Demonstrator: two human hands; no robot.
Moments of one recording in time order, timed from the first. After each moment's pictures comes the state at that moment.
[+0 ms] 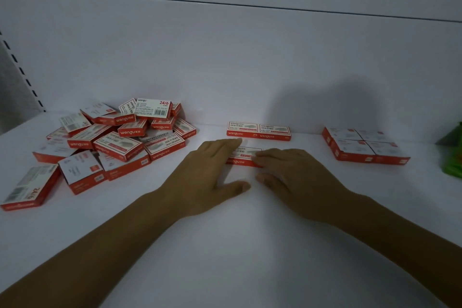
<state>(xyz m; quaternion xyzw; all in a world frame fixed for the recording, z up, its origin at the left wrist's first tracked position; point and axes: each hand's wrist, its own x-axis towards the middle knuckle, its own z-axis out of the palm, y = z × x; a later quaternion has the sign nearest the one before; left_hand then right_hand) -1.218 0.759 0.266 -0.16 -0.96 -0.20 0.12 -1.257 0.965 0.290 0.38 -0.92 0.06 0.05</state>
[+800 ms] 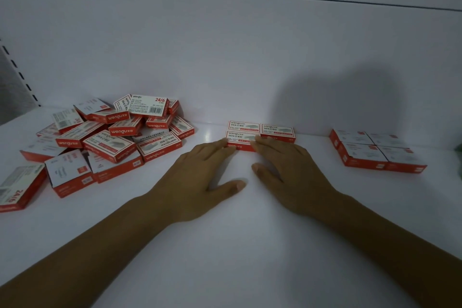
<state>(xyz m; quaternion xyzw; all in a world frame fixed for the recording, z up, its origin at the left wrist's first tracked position) -1.227 0.753 0.260 -0.14 -0.97 -0.19 0.08 -1.292 0.956 0.262 0.35 -0.92 0.15 0.10</state>
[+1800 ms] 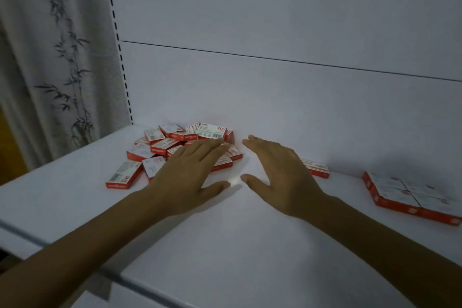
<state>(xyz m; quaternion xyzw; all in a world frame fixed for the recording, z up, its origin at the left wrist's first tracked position) -1.160 0.698 0.301 -0.04 -0.98 -0.02 0.20 -1.250 0.894 0.316 0.50 -0.82 0.18 0.23</state>
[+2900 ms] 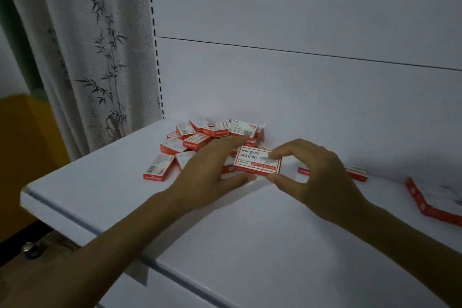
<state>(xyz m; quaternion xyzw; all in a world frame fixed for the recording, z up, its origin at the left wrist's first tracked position) -1.137 0.681 0.303 -0.03 -0.92 -0.24 0.29 -1.228 0.872 0.330 0.54 -0.76 0.31 0.20</state>
